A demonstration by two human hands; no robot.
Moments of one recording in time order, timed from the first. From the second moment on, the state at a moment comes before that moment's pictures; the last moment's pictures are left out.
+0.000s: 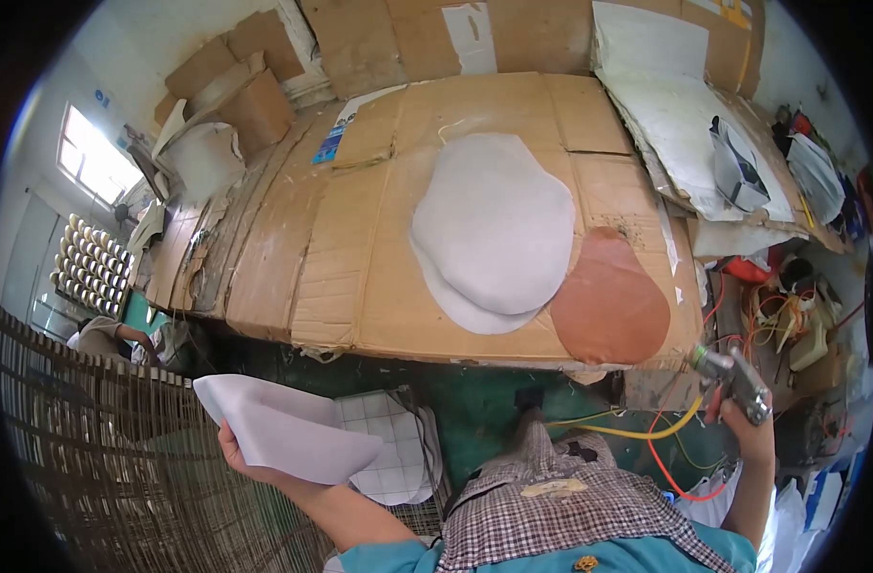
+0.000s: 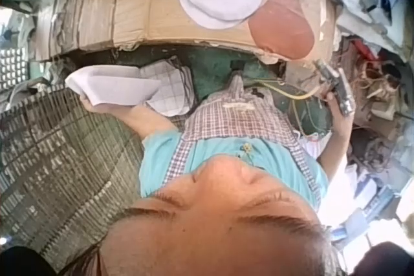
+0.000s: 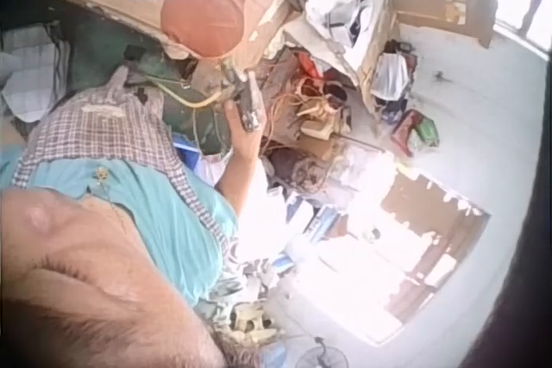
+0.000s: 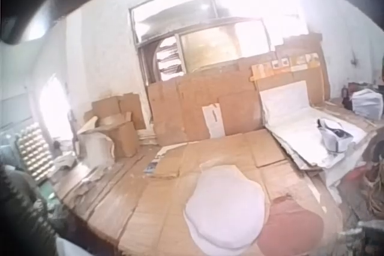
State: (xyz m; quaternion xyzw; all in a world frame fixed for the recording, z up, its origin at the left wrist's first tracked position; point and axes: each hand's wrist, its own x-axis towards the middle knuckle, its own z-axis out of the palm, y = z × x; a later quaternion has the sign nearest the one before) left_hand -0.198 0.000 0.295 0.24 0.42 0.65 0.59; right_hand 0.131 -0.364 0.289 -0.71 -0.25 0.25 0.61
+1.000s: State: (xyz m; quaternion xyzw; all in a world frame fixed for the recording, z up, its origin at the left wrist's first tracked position) left_hand -0.184 0.031 0.258 0.22 0.27 0.59 0.73; right_hand 0.125 -0.354 0.279 -0.70 -0.29 0.29 0.59
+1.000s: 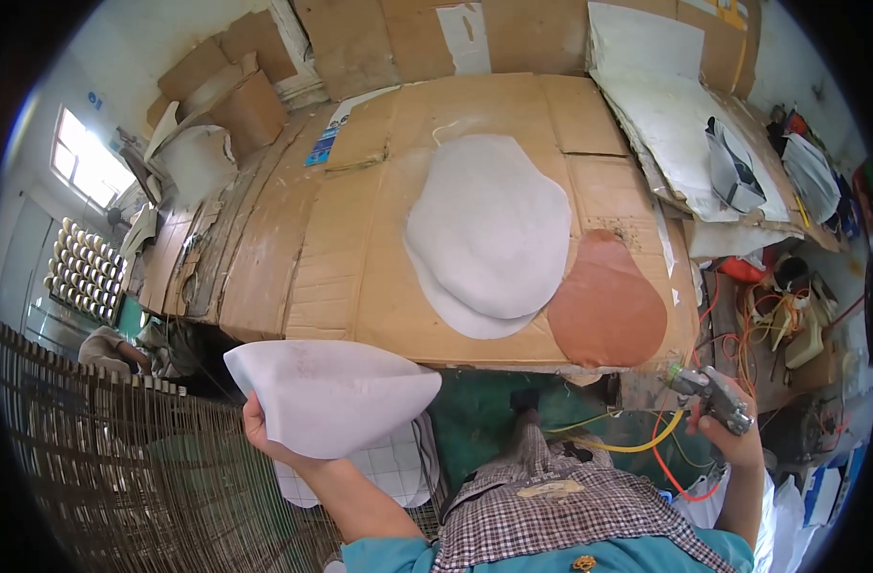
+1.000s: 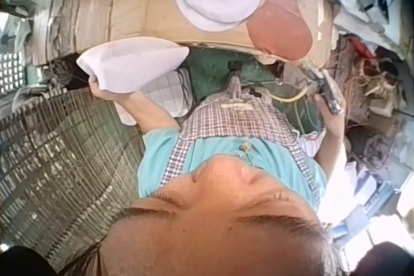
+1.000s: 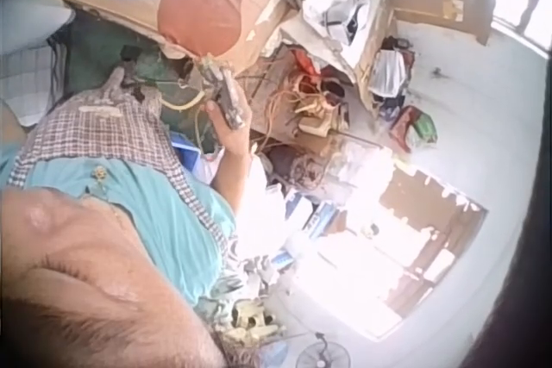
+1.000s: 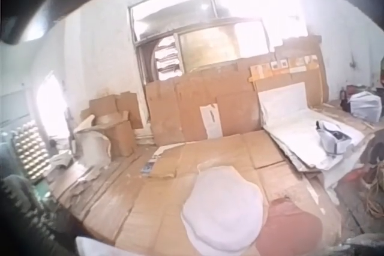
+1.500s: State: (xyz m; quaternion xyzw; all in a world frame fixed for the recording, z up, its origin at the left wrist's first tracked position) left_hand -0.195 0.038 0.235 0.24 0.28 0.62 0.70; right_hand 0.139 -0.304 0.261 -0.70 -0.25 0.20 0.64
